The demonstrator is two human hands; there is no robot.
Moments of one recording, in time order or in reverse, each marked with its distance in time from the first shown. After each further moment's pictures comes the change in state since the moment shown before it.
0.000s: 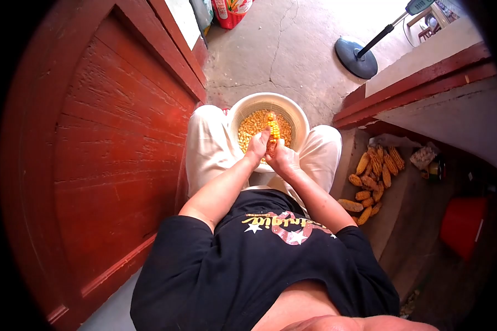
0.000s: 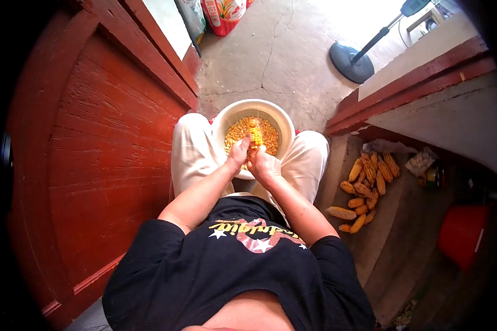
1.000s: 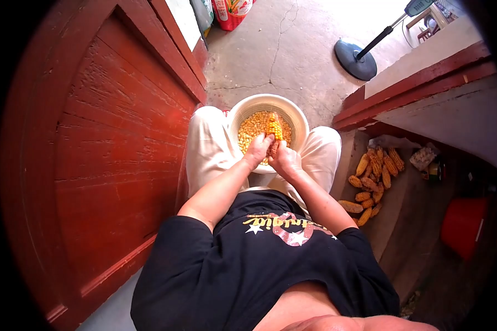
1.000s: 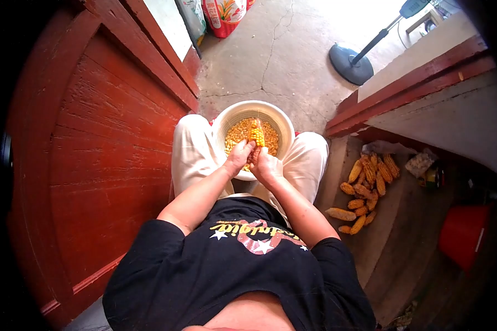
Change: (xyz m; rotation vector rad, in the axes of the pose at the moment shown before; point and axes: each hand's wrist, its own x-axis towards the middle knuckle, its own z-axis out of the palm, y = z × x) left_hand 0.011 -0.017 -0.009 0.247 -0.080 0.200; right_hand -0.003 0.007 -0.005 0.007 0.006 -0.026
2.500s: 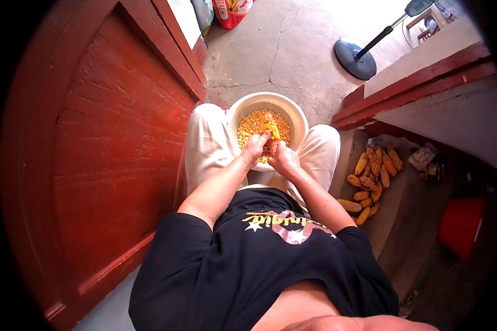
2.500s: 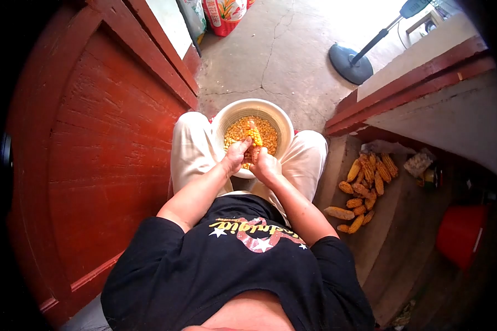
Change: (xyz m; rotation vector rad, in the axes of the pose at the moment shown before) left_hand -0.013 0.018 -0.001 -0.508 -0.120 -0.280; right_hand -0.002 -0.004 -0.005 0.044 -0.137 0.100
